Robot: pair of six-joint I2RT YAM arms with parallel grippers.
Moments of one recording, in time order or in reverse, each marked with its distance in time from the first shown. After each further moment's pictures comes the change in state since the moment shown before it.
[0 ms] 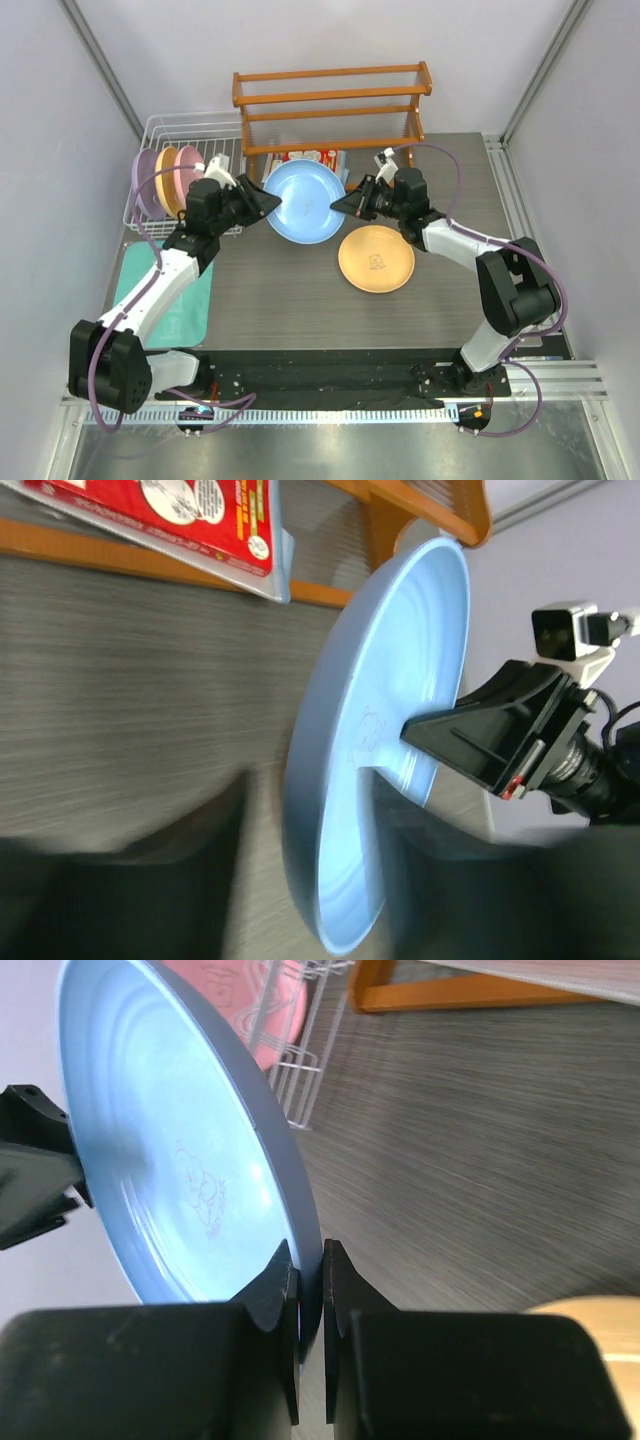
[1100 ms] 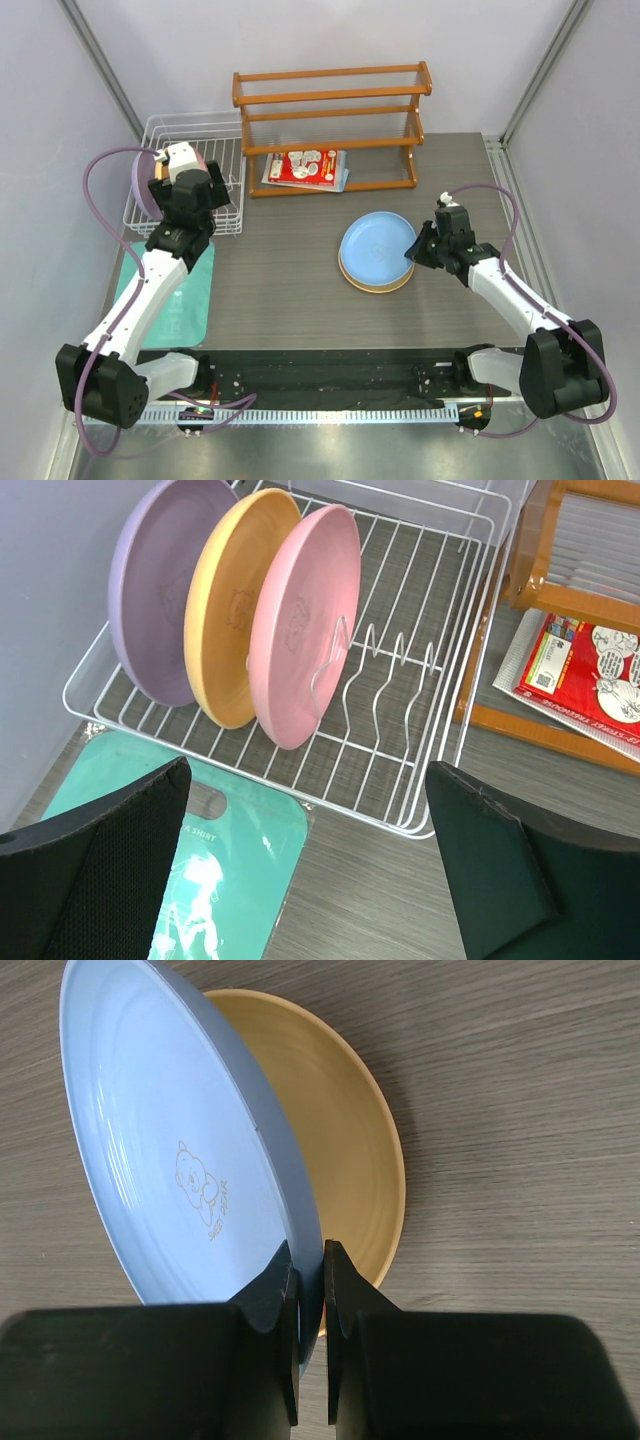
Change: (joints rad) left arm 0.008 -0.077 0.140 -0.261 -0.884 0.525; right arm -0.170 -0.481 -0.277 -0.733 0.488 -0.244
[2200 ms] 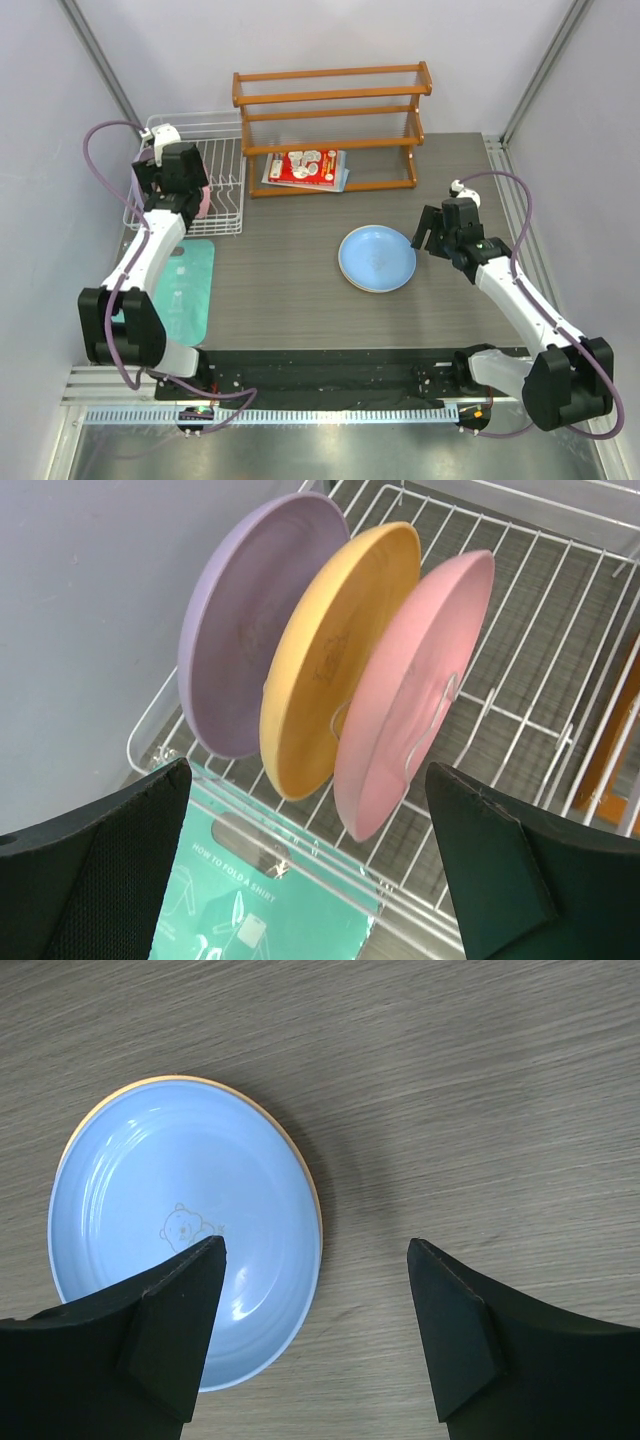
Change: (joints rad) left arm 0.188 0.279 0.164 0.026 -0.013 0.081; right arm -0.002 -0.058 0.098 -0.113 0.217 -0.095
